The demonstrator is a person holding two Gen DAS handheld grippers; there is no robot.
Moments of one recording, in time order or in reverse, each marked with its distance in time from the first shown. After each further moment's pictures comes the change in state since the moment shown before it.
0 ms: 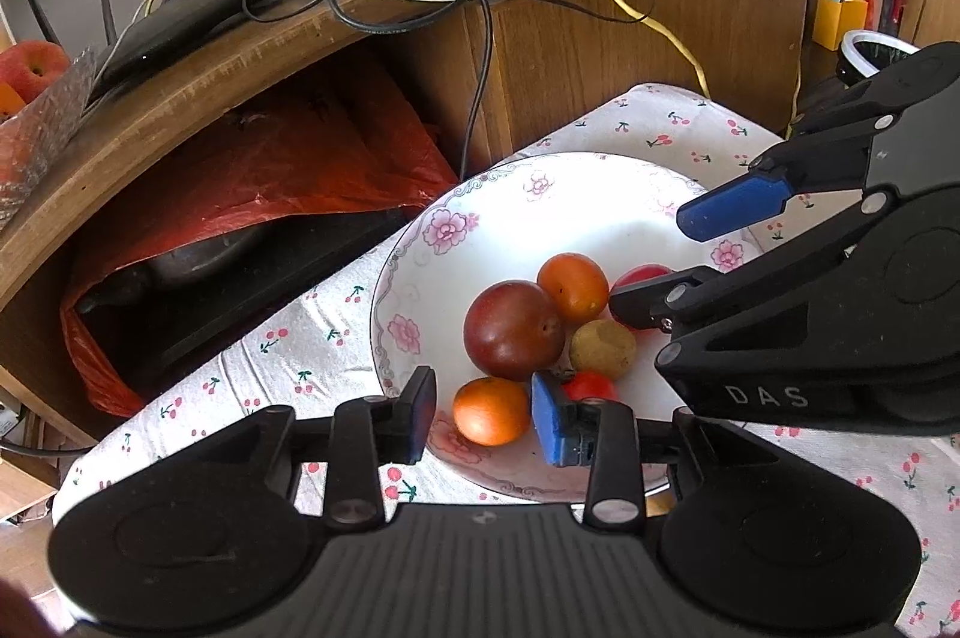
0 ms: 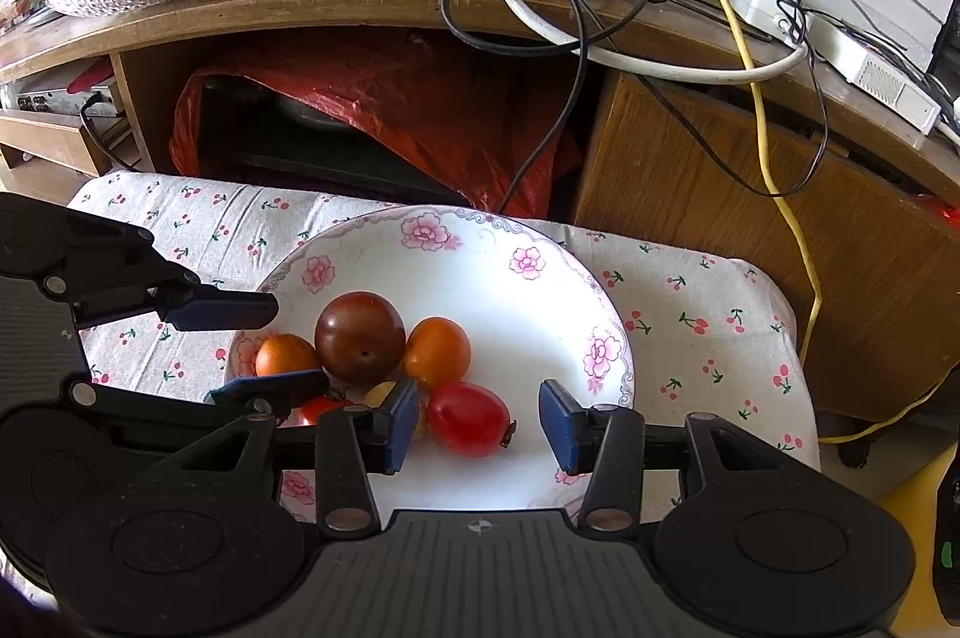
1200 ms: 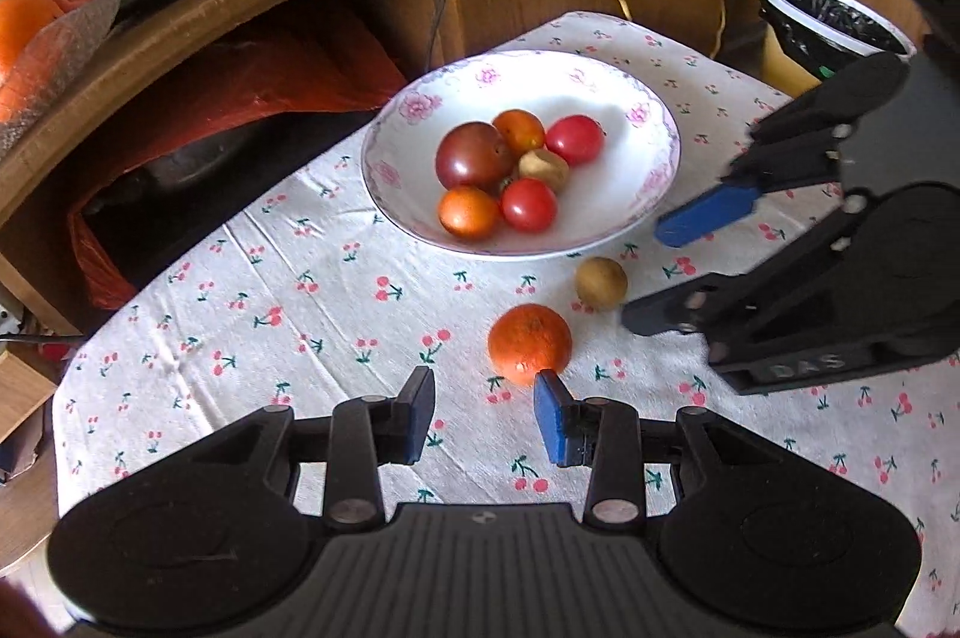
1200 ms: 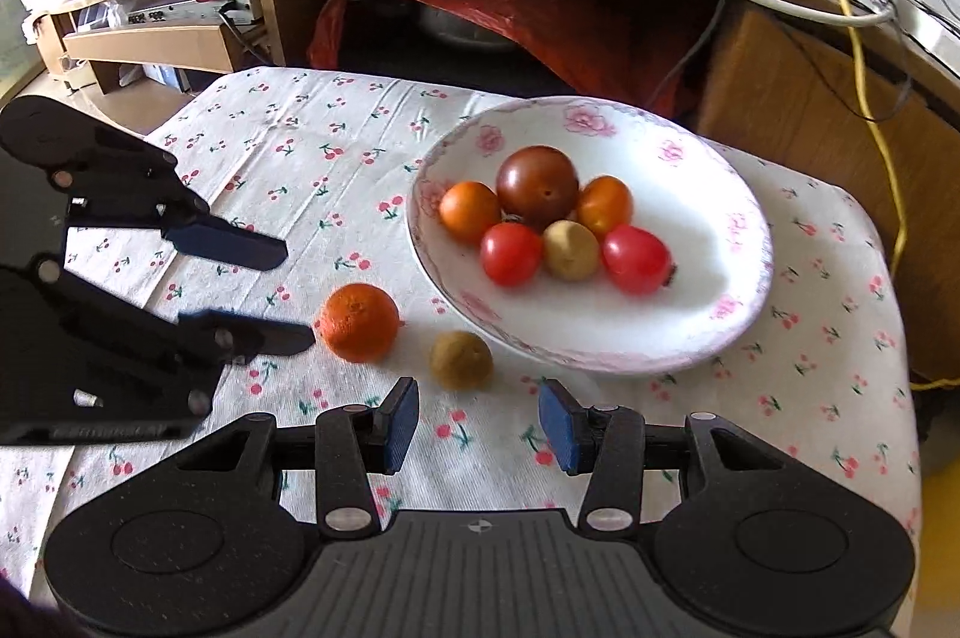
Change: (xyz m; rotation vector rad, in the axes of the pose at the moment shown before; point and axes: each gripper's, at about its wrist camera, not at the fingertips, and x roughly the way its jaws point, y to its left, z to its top) left arm -0.055 0.008 -0.066 0.050 0.074 -0.110; right arm -0.023 0.043 -0.054 -0.088 0.064 0.165
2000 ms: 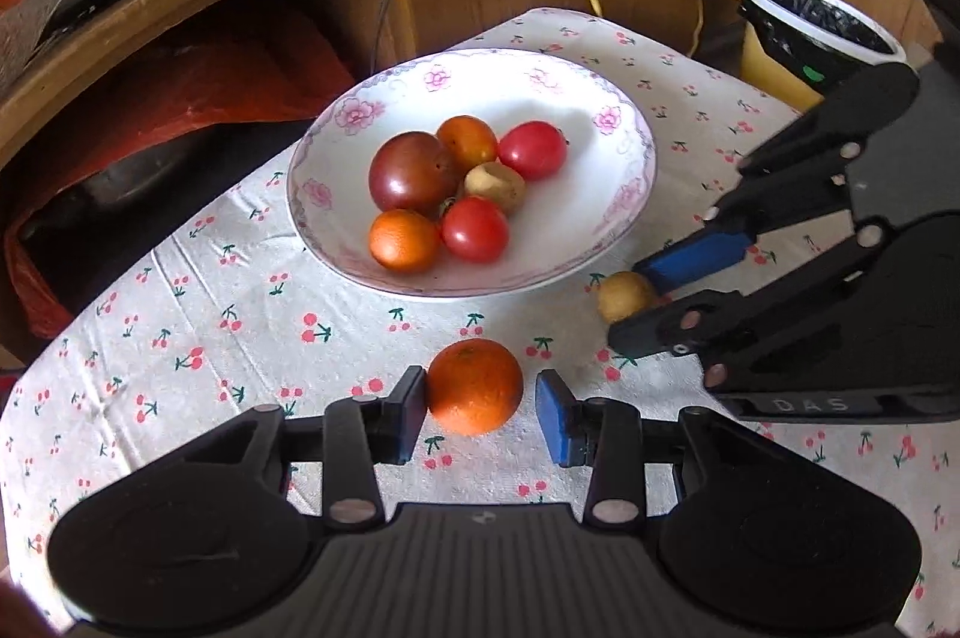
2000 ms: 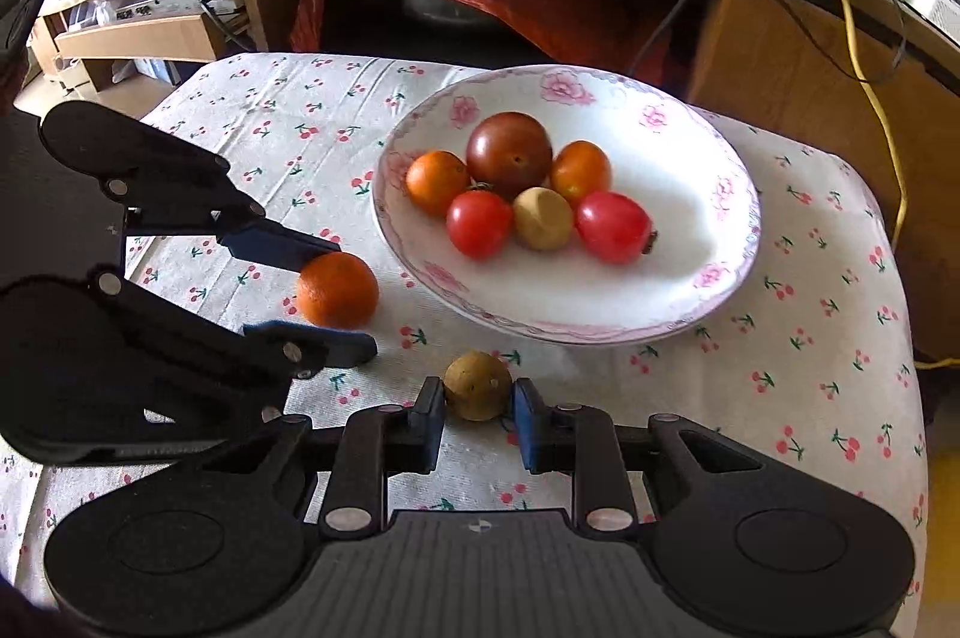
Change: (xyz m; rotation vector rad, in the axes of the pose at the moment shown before) left arm 0.032 -0.014 0.016 -0.003 -0.010 -0.051; right arm 0.001 -0.017 -0.010 0.030 0.032 0.001
